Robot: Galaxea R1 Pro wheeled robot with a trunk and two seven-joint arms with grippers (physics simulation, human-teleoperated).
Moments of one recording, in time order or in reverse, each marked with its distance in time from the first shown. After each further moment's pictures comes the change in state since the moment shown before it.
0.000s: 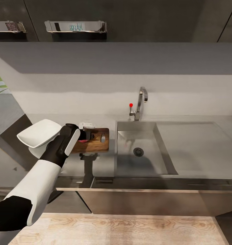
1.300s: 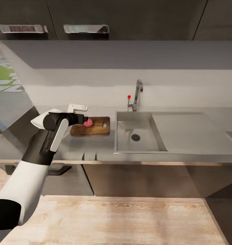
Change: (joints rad) left arm 0.000 0.082 -0.003 -0.347 0.001 0.002 0.000; right arm 0.000 0.000 -0.001 0.000 0.000 0.000 0.002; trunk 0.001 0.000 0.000
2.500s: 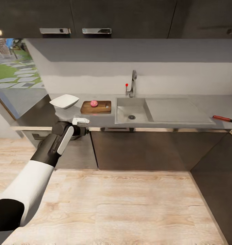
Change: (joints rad) left arm 0.007 -0.018 -0.003 0.240 0.002 -0.005 -0.002; right arm 0.000 0.000 0.000 0.000 0.000 0.001 0.000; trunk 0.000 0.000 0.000
